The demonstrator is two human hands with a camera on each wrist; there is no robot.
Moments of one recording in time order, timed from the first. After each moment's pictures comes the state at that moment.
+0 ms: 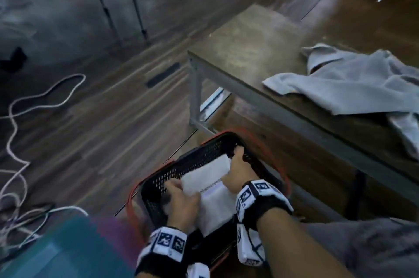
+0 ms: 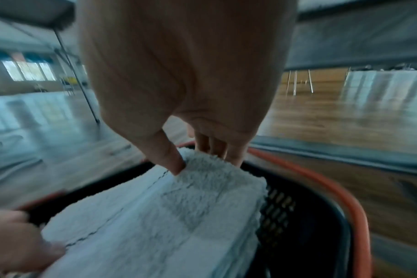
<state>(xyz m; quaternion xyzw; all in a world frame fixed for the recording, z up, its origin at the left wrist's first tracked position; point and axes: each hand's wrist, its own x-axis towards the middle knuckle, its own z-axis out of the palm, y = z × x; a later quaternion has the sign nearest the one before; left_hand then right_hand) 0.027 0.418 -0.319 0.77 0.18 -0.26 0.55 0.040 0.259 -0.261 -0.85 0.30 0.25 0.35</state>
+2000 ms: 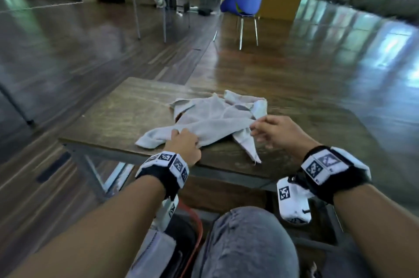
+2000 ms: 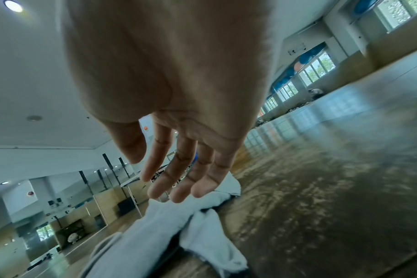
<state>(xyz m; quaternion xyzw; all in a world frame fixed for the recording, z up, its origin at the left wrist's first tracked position) 0.086 0.123 -0.138 0.88 -0.47 -0.10 0.07 -0.113 -0.025 -0.065 -0.76 0.37 -0.18 0.51</state>
